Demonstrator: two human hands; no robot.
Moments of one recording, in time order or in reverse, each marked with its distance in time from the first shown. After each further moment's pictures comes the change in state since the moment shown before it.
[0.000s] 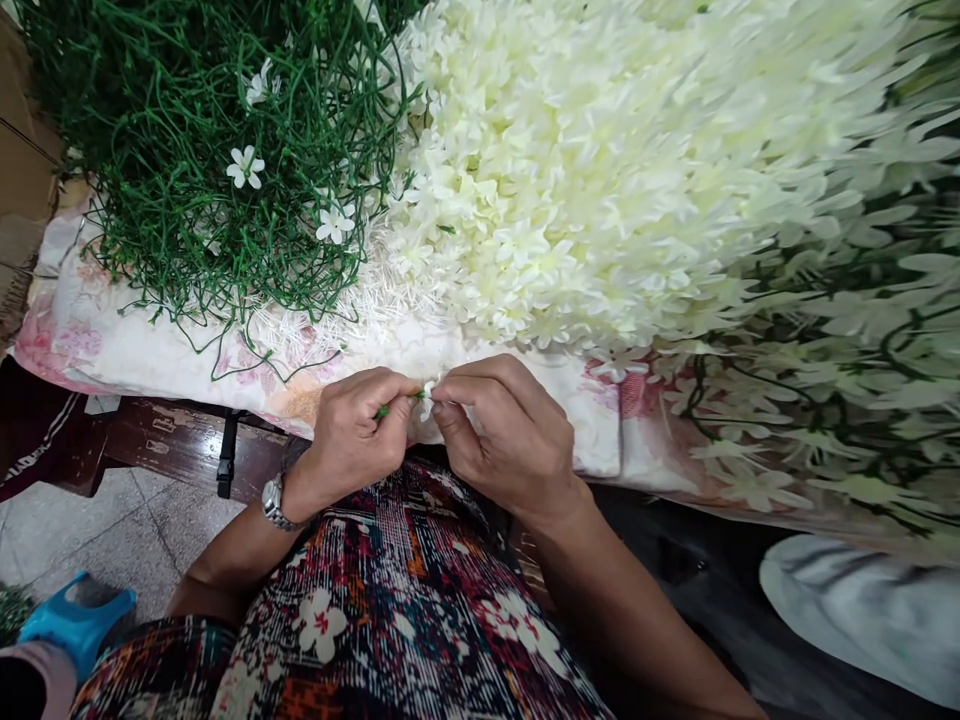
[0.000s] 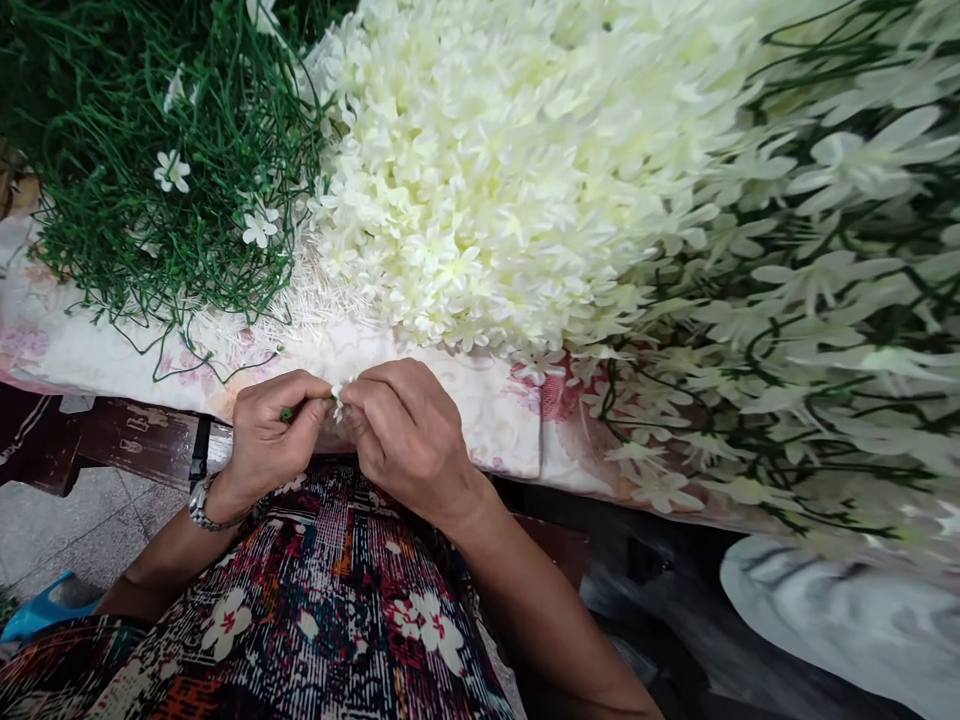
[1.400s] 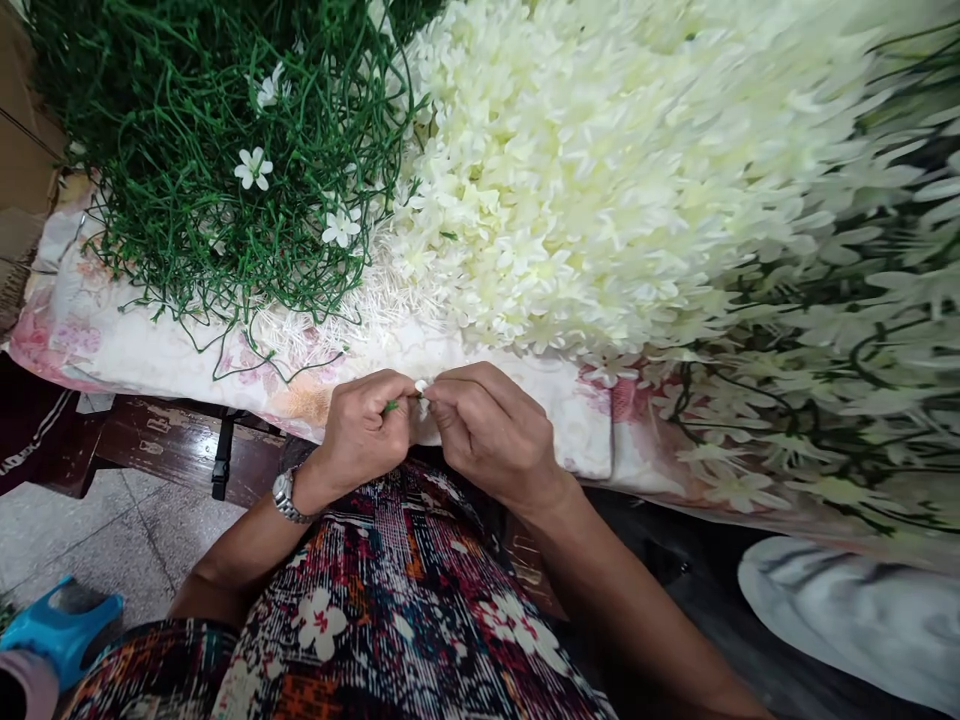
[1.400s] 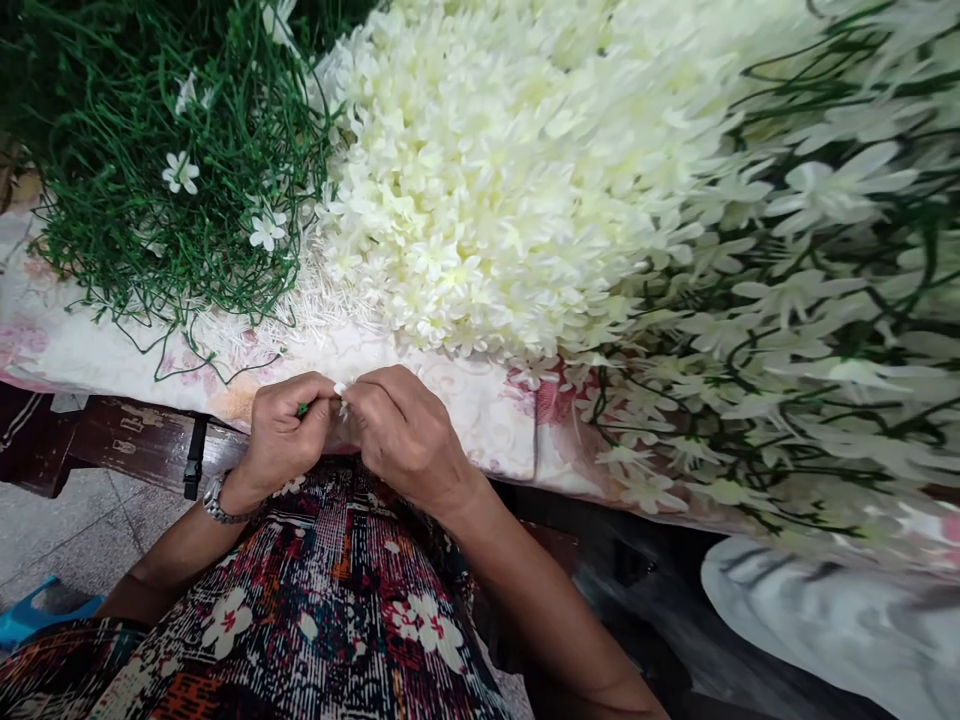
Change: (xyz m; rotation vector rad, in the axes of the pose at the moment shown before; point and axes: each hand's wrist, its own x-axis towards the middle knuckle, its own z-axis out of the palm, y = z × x) left_hand -0.004 -0.009 0.009 -0.095 -0.018 -0.094; right_hand -0.007 0.005 0.008 0.024 -0.054 -0.034
